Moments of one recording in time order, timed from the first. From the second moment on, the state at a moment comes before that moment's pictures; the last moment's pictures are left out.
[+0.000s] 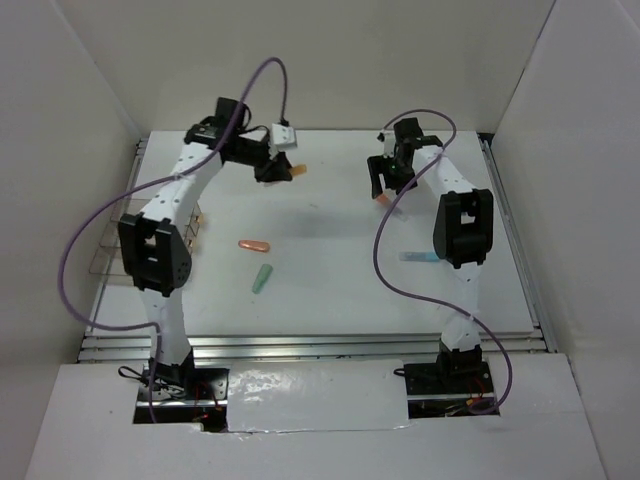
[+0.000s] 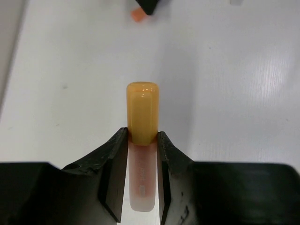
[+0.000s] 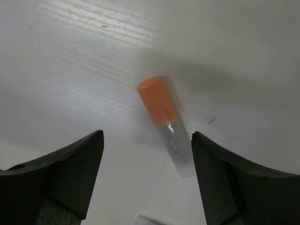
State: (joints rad) left arm -0.26 2.04 1.99 -0.86 0.85 0.93; right arm 0.14 2.25 1.97 -0.81 -0.19 -0.08
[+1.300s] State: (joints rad) left arm 0.51 1.89 1.63 -1.34 0.52 2.01; right arm 0.14 2.28 1.96 -0.96 -0.22 -0.17
